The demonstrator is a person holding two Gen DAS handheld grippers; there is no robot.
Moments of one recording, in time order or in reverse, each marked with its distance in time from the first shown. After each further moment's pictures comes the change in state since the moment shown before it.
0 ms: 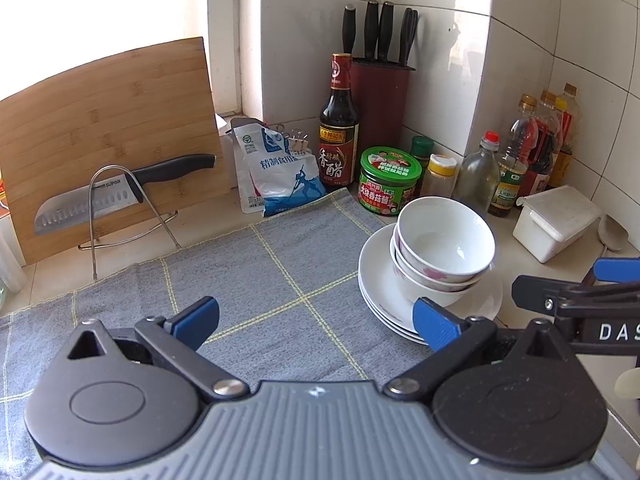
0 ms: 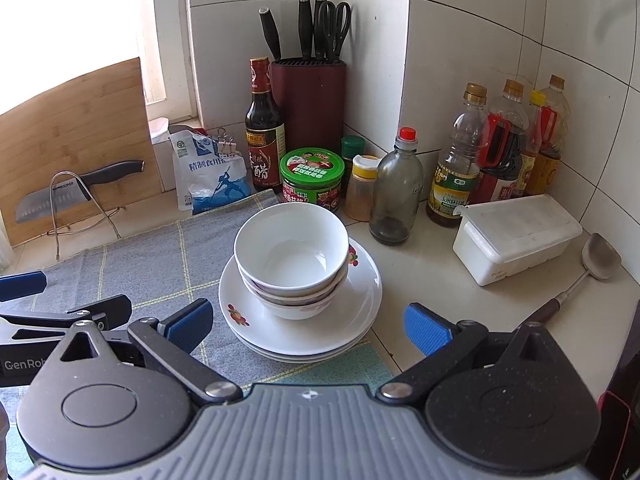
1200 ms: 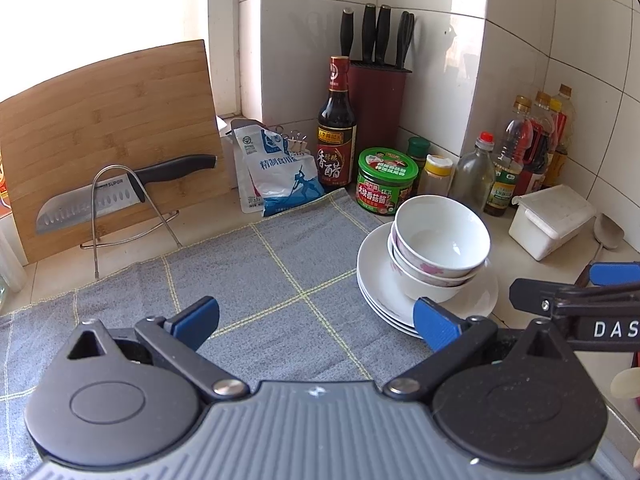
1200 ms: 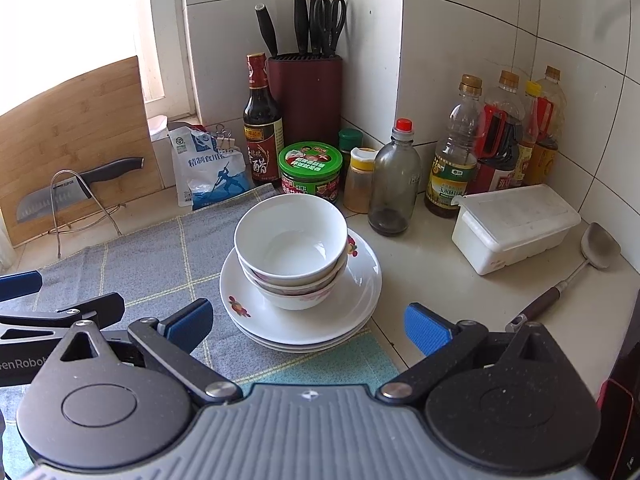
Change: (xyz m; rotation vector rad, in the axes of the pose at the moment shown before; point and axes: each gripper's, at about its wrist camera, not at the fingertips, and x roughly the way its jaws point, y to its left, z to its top) left arm -0.008 0.003 -0.003 0.002 -0.007 -0.007; right arm -0.004 0.000 -0.007 0.021 0.010 -0.003
